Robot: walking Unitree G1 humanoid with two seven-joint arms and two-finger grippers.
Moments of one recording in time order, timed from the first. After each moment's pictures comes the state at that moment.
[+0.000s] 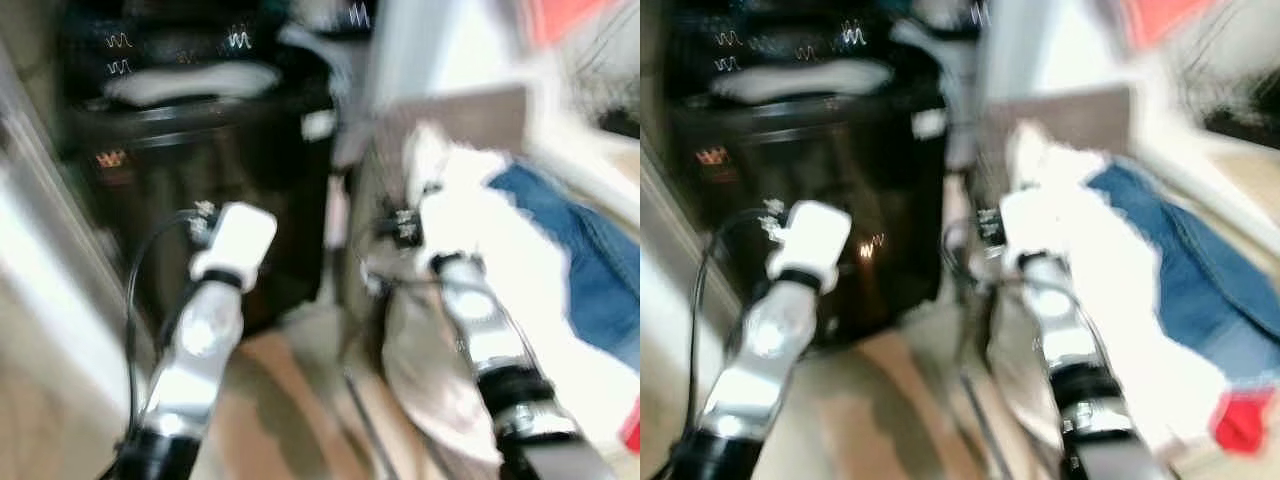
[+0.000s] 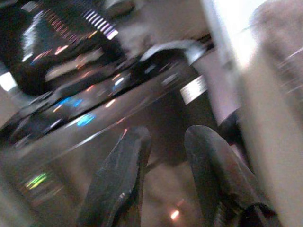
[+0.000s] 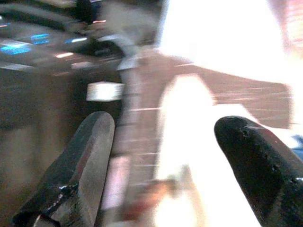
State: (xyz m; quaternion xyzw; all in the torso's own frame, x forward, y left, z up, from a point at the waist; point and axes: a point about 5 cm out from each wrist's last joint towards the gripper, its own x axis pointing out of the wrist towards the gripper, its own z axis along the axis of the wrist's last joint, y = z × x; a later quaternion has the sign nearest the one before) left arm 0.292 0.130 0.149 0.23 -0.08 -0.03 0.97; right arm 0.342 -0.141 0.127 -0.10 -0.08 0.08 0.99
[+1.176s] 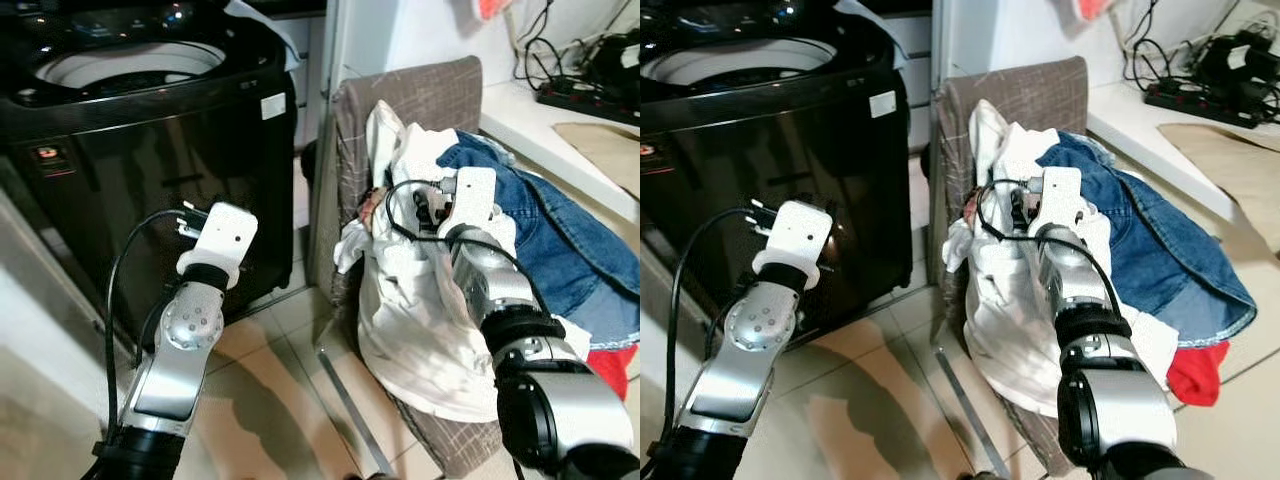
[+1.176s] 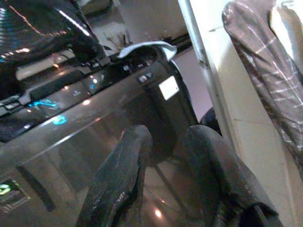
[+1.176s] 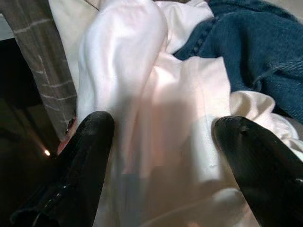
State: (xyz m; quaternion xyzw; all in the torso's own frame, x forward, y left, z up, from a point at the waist) left arm 0.291 0.150 0.153 0.24 -0.07 -0.02 0.97; right arm 0.382 -0.166 0.125 0.03 0.10 -0.02 0.99
